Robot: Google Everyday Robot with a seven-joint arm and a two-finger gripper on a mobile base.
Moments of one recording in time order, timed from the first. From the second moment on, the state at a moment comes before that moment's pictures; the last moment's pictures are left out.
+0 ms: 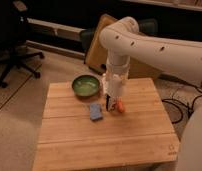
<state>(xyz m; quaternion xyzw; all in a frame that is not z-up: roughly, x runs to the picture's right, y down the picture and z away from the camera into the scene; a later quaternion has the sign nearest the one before) 0.083 -0.042 0.679 -0.13 0.22 0.78 0.57</state>
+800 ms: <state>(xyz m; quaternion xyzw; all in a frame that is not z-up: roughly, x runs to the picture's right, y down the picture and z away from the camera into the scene) 0.098 -0.038 0.704 -0.16 0.18 0.79 0.56</state>
